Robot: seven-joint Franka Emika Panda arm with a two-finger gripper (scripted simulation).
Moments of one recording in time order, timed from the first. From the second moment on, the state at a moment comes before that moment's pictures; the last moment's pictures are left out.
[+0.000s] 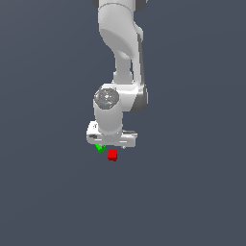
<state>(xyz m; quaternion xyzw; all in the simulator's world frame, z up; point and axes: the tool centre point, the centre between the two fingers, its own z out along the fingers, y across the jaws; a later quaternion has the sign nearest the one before) 0.032 -0.047 0.095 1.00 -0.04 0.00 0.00</state>
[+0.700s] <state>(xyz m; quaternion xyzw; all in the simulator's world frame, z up) 0.042 -0.050 0.068 1.00 -0.05 0.00 0.00</state>
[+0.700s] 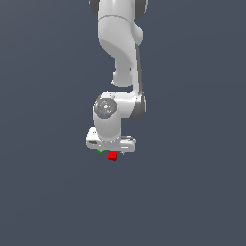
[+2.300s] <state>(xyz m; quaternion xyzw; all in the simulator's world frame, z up) 0.042 -0.050 0.029 1.00 -0.05 0.00 0.00</state>
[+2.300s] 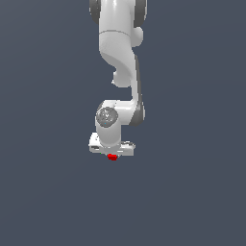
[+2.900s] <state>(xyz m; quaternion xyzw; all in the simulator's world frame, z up) 0.042 -0.050 0.101 1.00 -0.05 0.00 0.00</state>
